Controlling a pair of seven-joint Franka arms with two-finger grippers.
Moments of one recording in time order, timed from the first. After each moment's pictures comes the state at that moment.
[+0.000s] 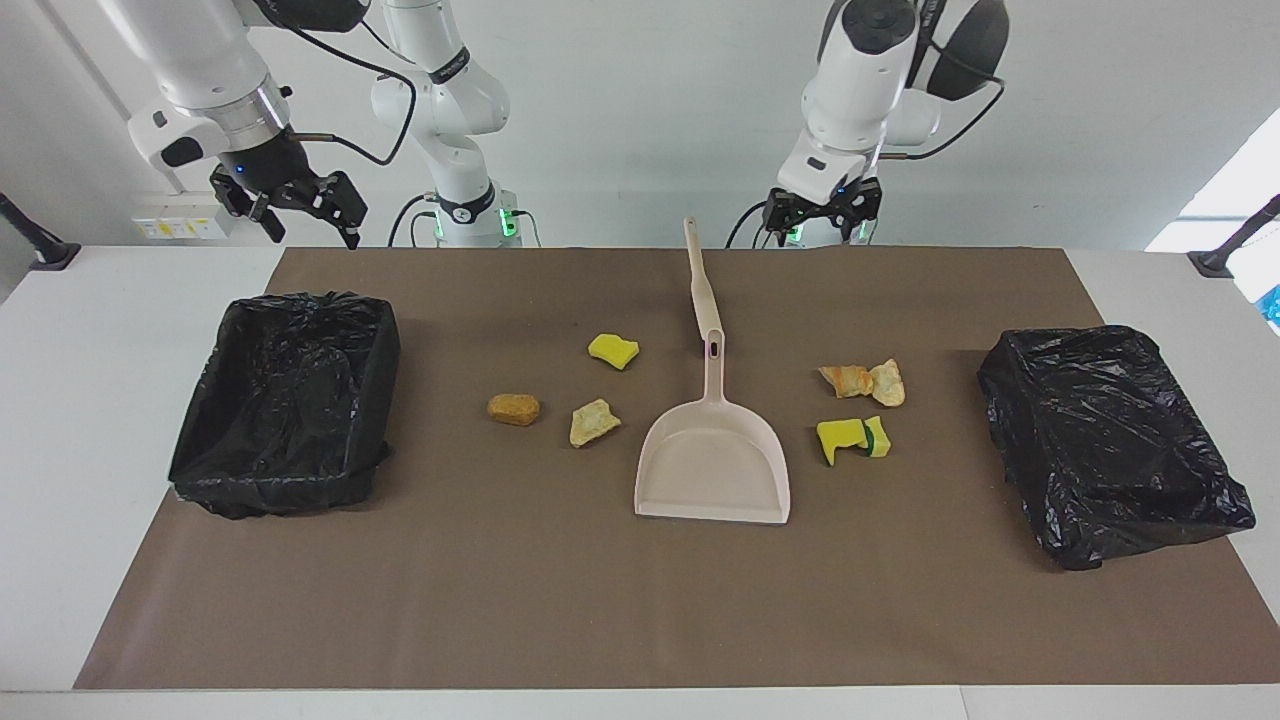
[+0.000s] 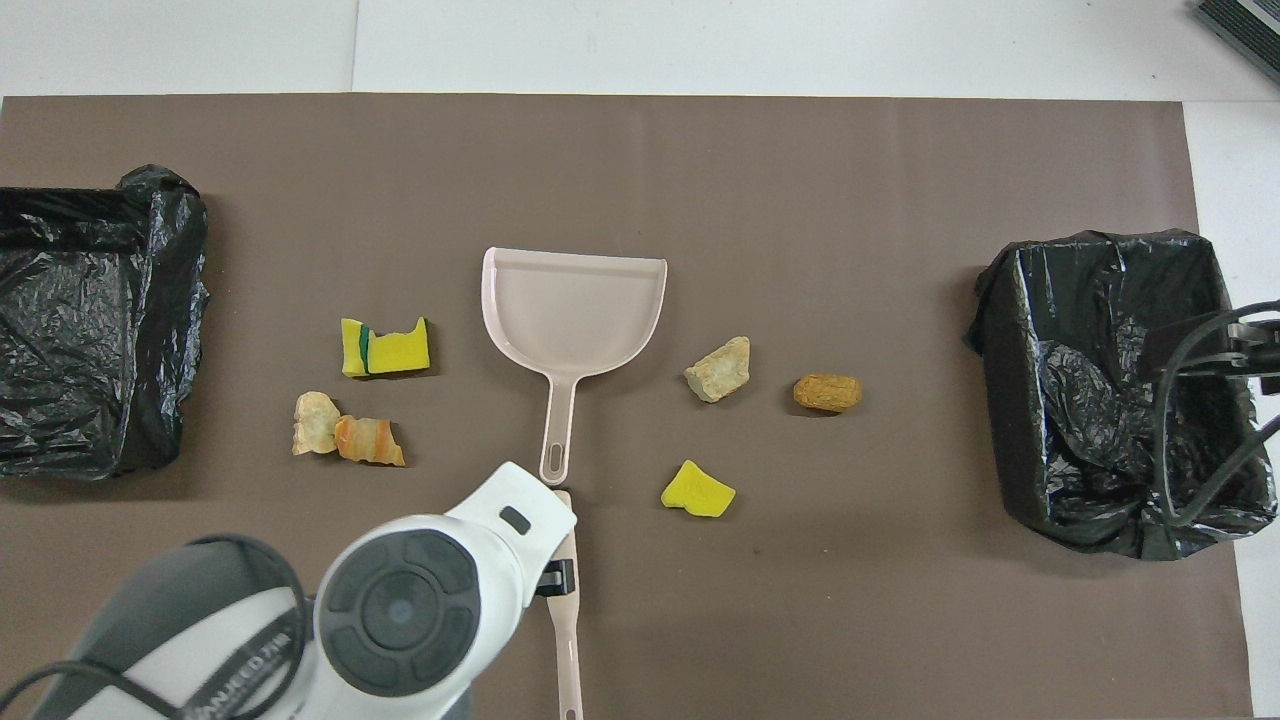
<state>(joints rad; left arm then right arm) -0.66 -0.25 -0.10 -2.20 -0.04 1.82 -0.76 -0.07 -0.05 0.02 -1.57 -0.01 1.45 0.08</state>
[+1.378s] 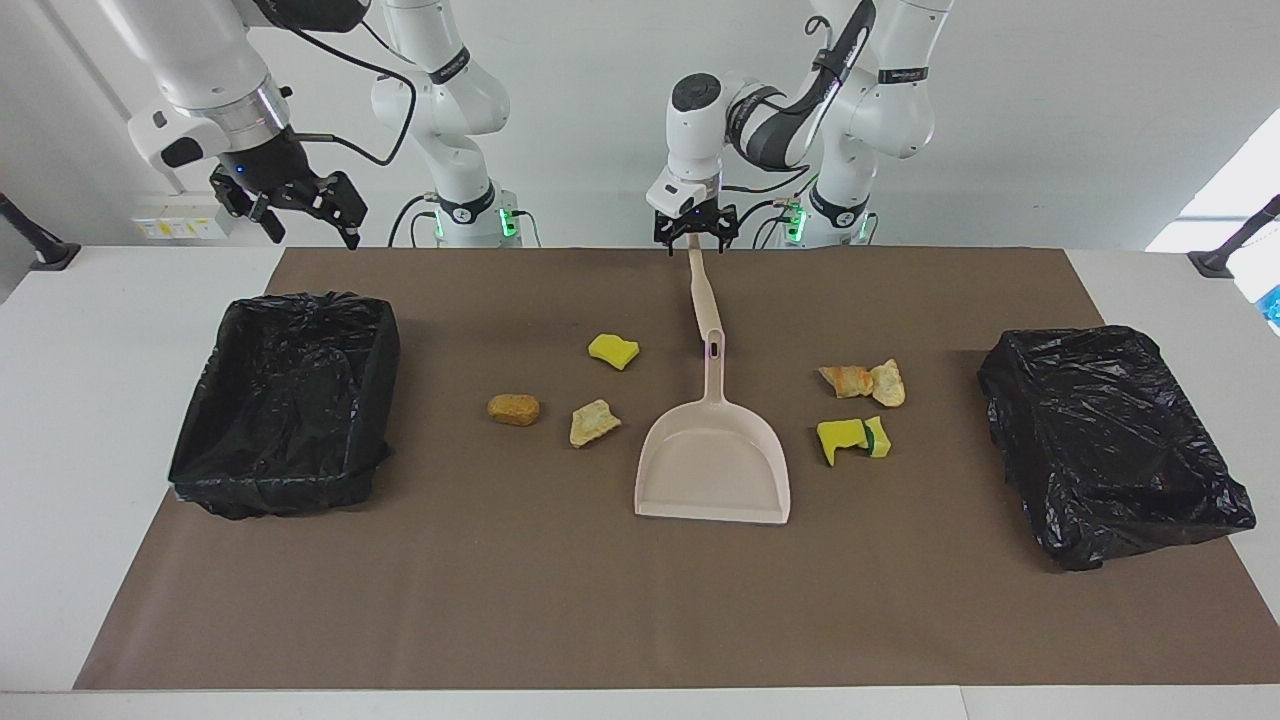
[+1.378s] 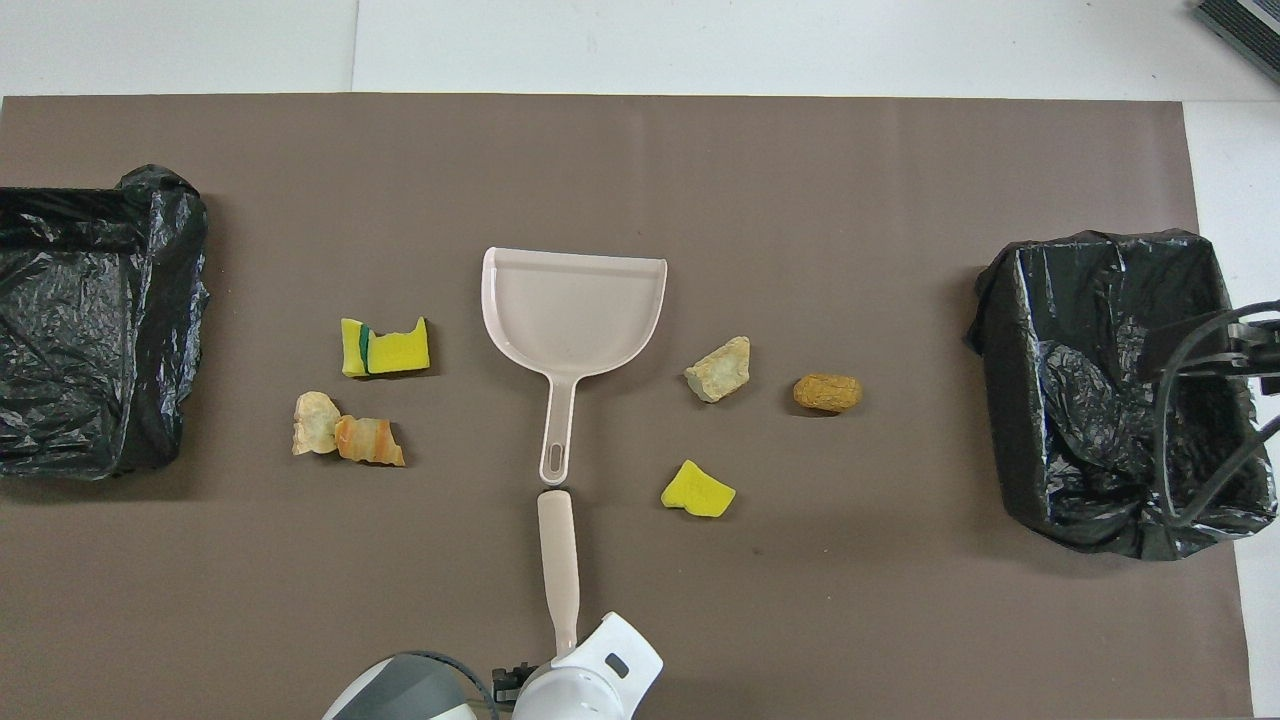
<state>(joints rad) -0.94 -0.23 -0.09 -2.54 -0.04 2.20 -0.94 -0.07 -0.05 0.02 -1.57 -0.01 1.45 0.08</state>
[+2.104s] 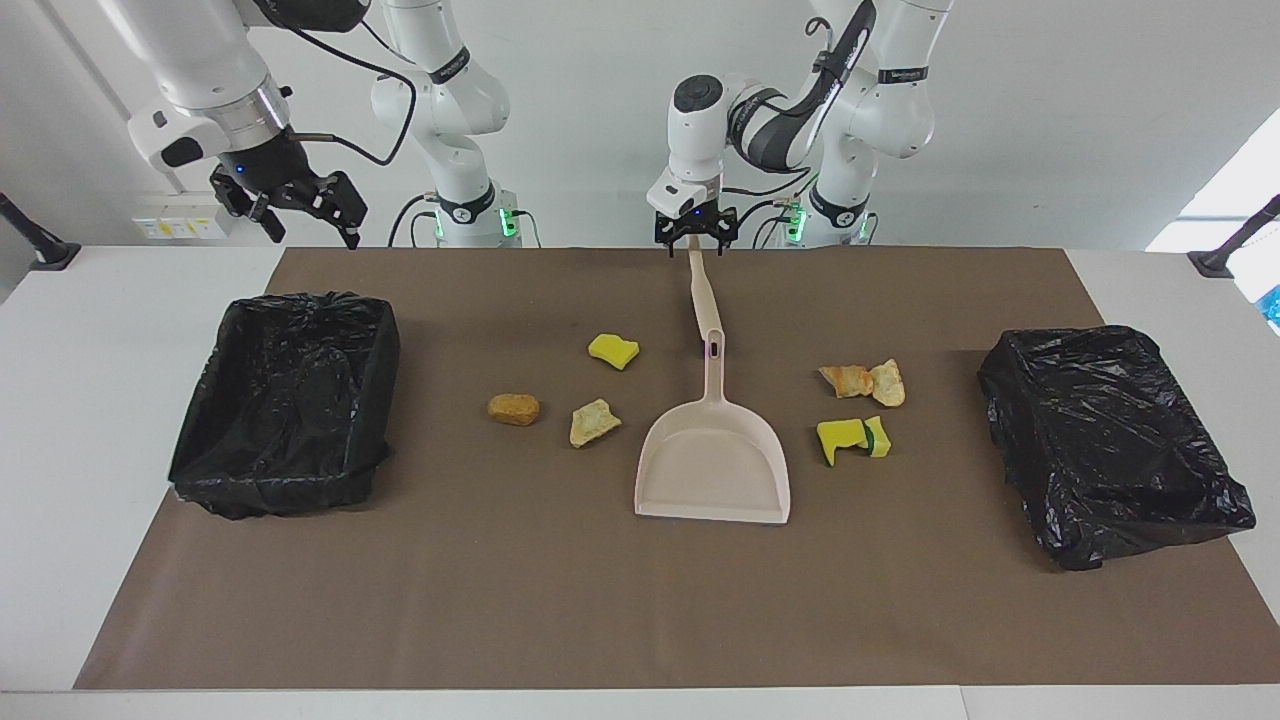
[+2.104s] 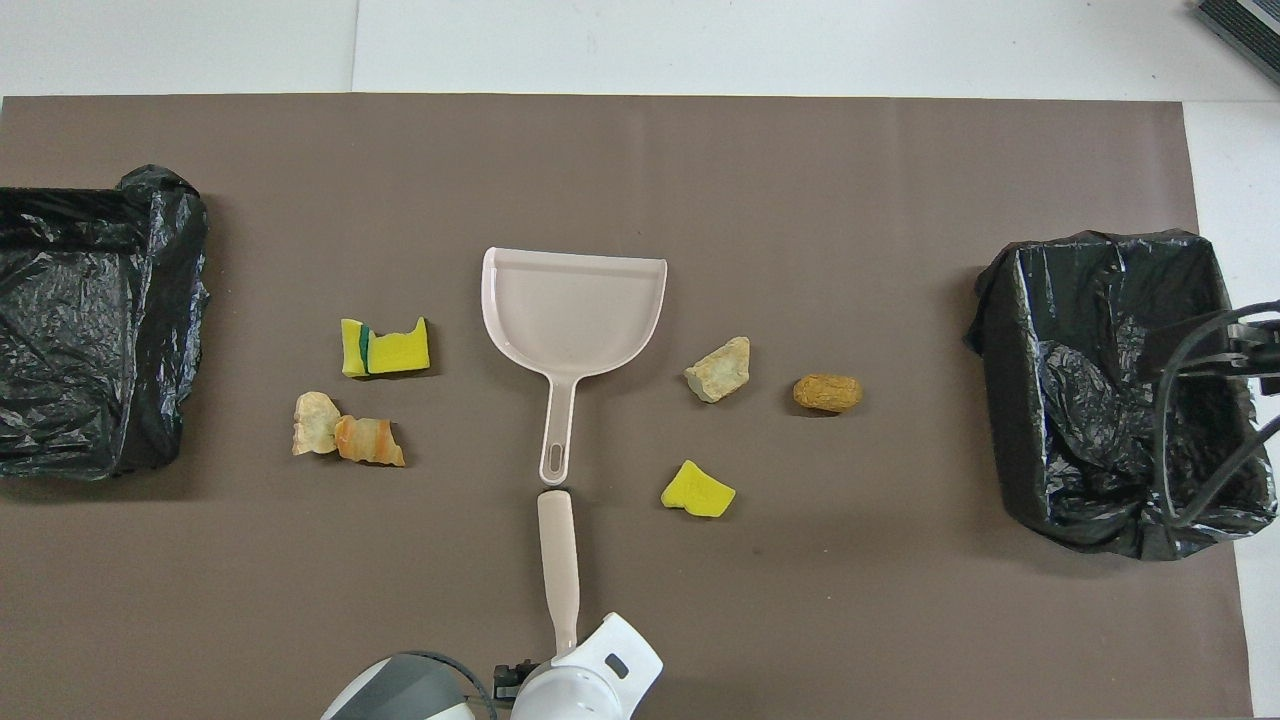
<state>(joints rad) -0.94 -0.23 -0.09 -2.54 -0.05 2.22 -0.91 -0.07 -0.05 0.02 -1.57 -0.01 1.45 0.08</state>
